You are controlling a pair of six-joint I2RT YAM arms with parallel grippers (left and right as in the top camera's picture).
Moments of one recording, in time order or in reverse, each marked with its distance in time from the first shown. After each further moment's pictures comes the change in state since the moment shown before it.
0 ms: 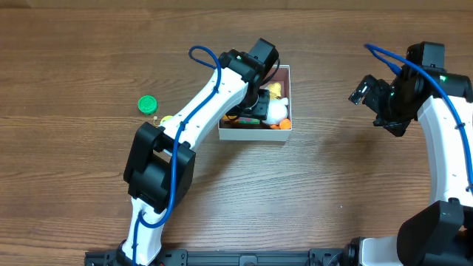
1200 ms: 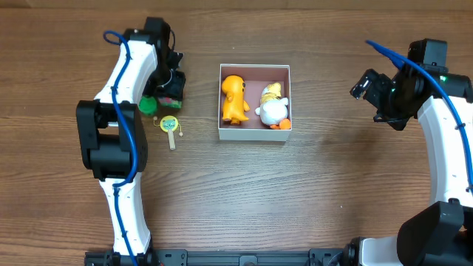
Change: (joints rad) left arm 0.507 0.116 0.048 -0.053 -0.015 0.554; right arm 0.000 -0.002 0.000 0.069 0.000 0.001
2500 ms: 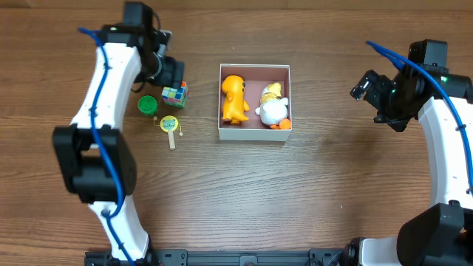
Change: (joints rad) left arm 0.021 -0.196 -0.105 0.104 0.040 -0.026; right arm 0.000 -0.008 0.000 -0.014 0.000 0.002
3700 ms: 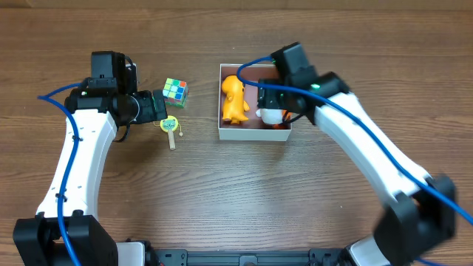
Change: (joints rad) left arm 0.102 -0.536 -0.584 0.212 -0.013 -0.258; right arm 0.633 0.084 0.023 0.266 0.241 -0.016
